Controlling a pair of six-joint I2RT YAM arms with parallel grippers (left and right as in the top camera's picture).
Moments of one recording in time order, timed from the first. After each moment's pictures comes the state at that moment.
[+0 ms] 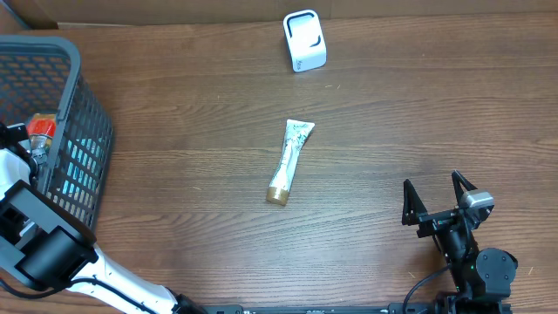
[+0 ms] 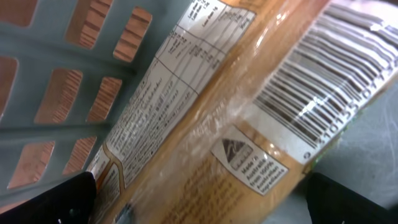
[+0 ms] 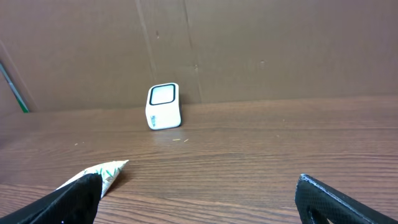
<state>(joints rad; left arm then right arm) 0.82 2.10 1.54 -0.51 -0.16 0.43 -0.06 0.02 0.02 -0.01 -0.29 0.15</state>
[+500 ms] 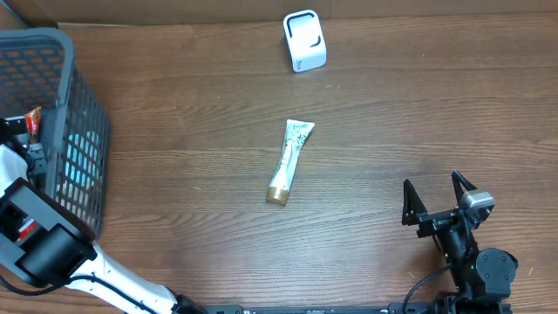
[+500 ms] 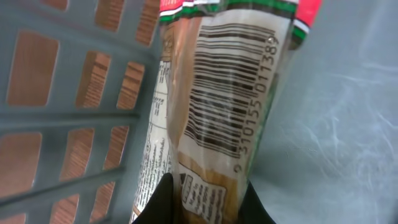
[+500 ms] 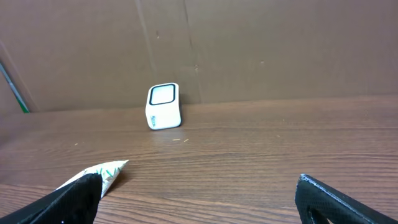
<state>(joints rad) 0.82 2.13 1.59 -0.50 -0.13 0.52 -0.06 0.02 0.02 -0.01 -0.29 0.15</state>
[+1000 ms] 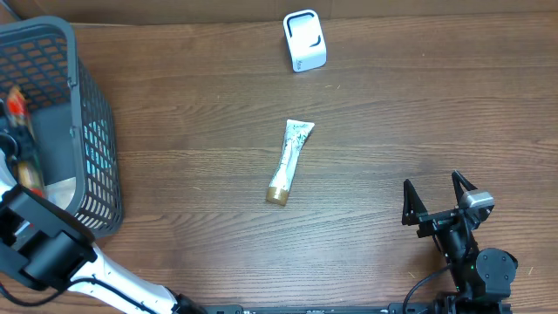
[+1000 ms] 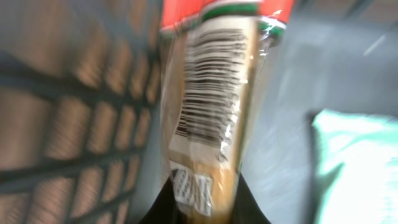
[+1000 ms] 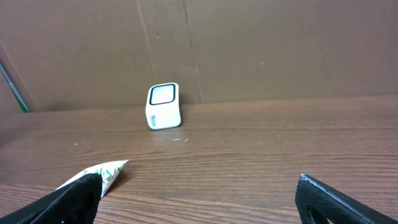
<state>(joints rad) 0.83 2.11 1.80 -0.75 0.06 0.34 -0.06 0.02 0.02 -0.01 -0.29 0.15</state>
